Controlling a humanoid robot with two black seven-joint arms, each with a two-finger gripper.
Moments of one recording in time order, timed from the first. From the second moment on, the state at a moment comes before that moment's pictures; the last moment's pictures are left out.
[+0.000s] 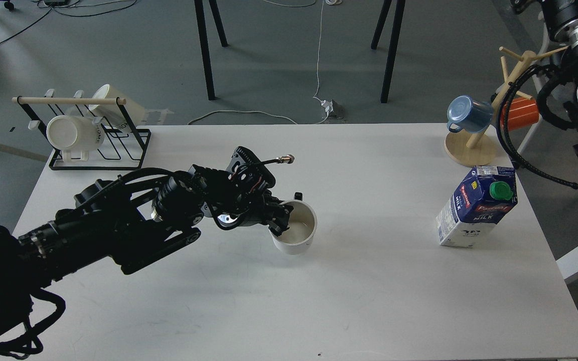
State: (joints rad) left arm -0.88 0.18 -0.29 -1.02 2.12 -0.45 -0.15; right arm 0.99 -0.42 0.94 0.62 0.26 0.45 0.21
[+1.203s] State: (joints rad) left arm -0.85 0.38 -0.89 -0.92 0.62 -0.42 -0.18; right arm 0.36 -0.67 1.16 0.93 0.26 0.49 0.24
